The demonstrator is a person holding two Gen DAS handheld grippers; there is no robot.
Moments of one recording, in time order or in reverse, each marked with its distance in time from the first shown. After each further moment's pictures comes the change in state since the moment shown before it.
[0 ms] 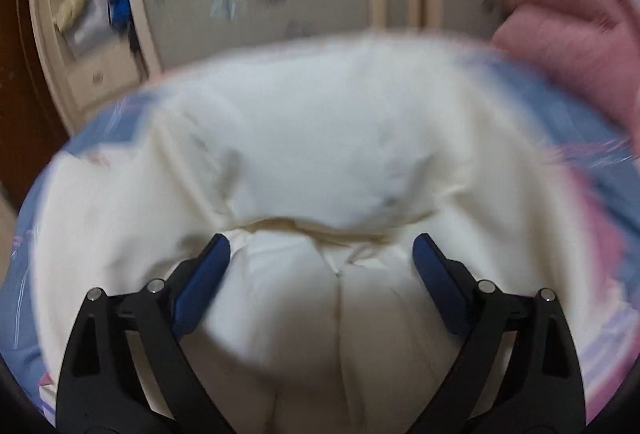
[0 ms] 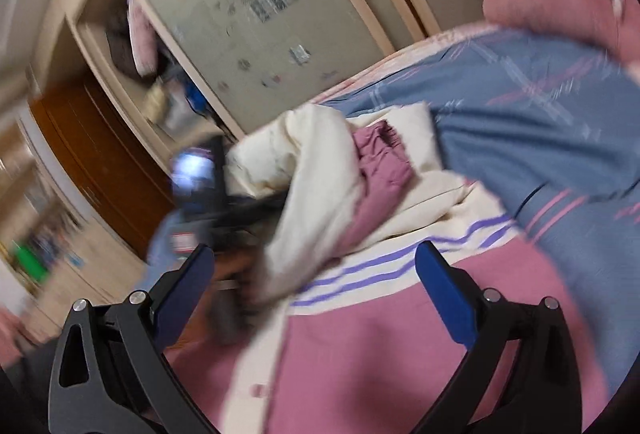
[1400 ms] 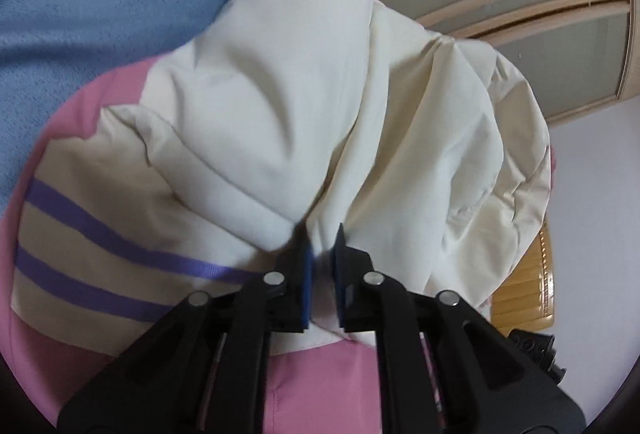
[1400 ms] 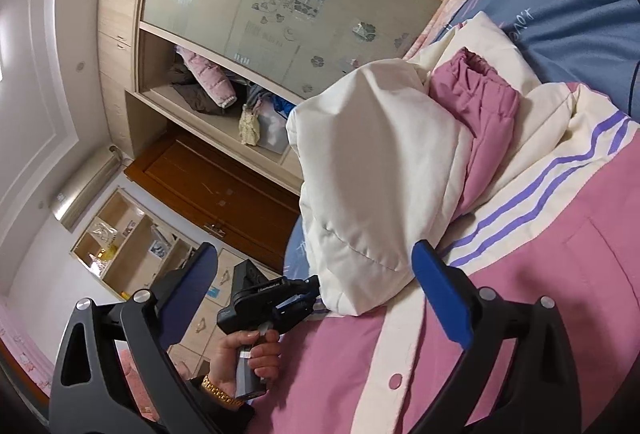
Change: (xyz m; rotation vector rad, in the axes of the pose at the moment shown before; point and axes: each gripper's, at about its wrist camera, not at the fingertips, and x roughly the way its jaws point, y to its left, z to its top) left arm -0.039 0.212 -0.131 -0.790 0.353 -0.578; right arm 0.018 -0.010 -0.018 0.338 0.052 0.500
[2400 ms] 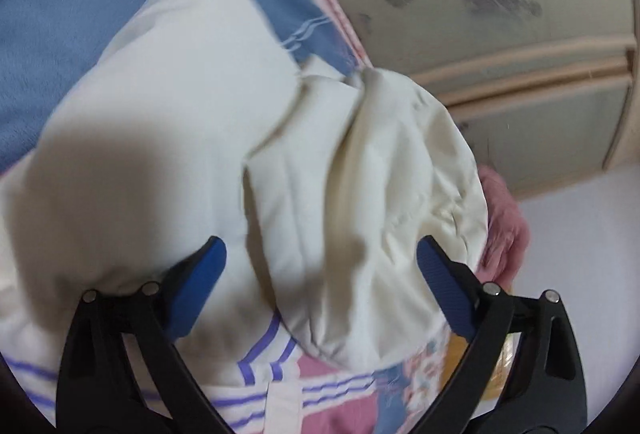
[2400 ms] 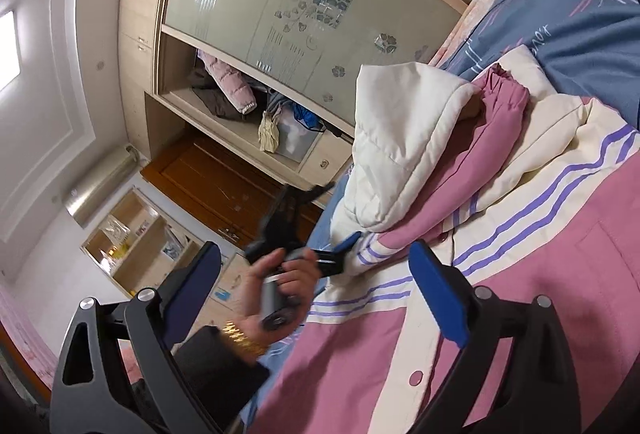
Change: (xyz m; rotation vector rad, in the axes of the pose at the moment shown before) left arm 0.038 -0.051 0.069 -0.204 -0.158 -0.115; right arm -0.007 0.012 -0.003 -0.031 -0.040 0.076
